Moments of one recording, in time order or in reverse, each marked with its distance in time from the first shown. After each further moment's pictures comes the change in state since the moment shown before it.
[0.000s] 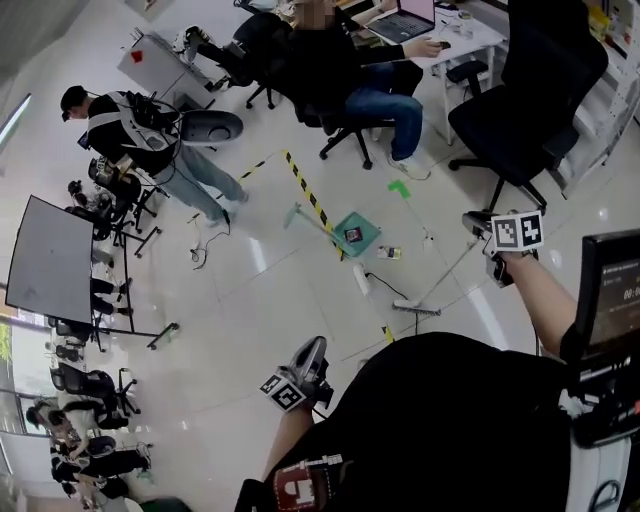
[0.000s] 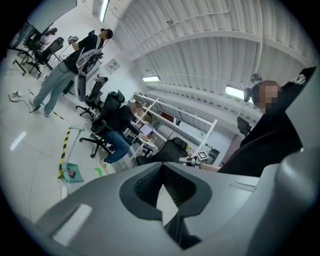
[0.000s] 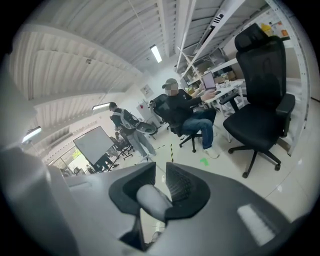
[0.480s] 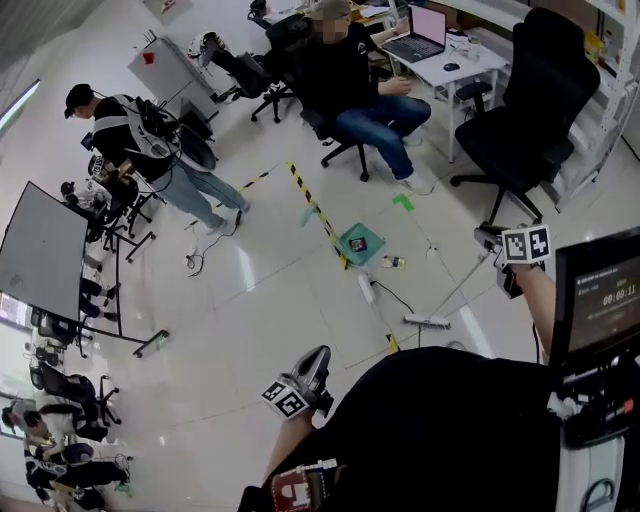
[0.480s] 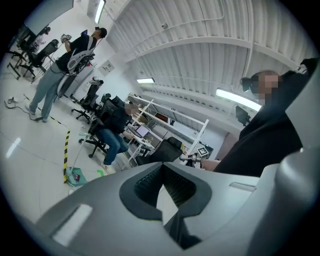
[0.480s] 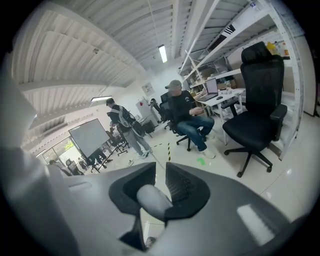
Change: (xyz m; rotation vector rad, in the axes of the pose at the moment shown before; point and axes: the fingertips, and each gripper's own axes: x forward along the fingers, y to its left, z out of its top) left arm -0.125 0.031 0.009 0.055 0.002 -0.072; right arm -0.017 0.101 -0.059 -0.080 -0.006 -0.082
